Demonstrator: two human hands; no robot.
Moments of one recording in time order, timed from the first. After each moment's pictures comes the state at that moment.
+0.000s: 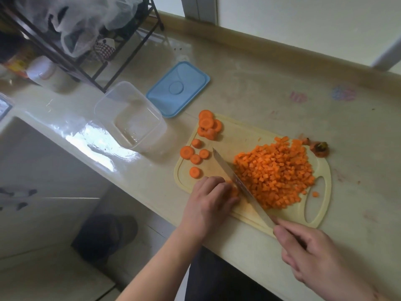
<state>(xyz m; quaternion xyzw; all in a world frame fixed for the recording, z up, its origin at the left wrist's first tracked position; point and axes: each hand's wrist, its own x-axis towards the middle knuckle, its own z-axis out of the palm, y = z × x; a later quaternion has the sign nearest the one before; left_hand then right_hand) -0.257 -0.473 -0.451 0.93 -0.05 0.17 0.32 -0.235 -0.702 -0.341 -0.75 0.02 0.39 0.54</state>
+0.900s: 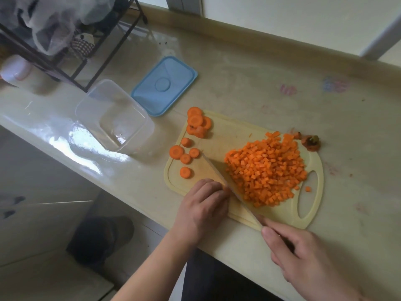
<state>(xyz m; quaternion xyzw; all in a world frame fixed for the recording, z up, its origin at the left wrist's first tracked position) -0.259 -0.476 -0.448 0.92 -0.11 0.19 0.32 -0.241 -0.693 -0.339 -0.78 -0.01 0.35 0.52</state>
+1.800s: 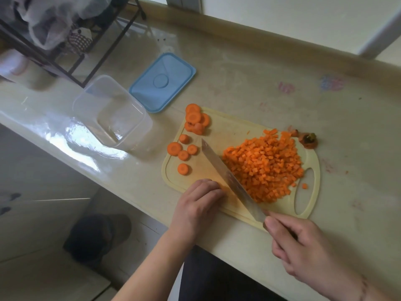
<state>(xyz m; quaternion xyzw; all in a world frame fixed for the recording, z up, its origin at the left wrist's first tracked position) -0.268 -0.472 -0.450 0.91 -0.11 0.17 0.35 -0.229 -0.696 -0.334 -0.73 -0.01 0.40 0.56</state>
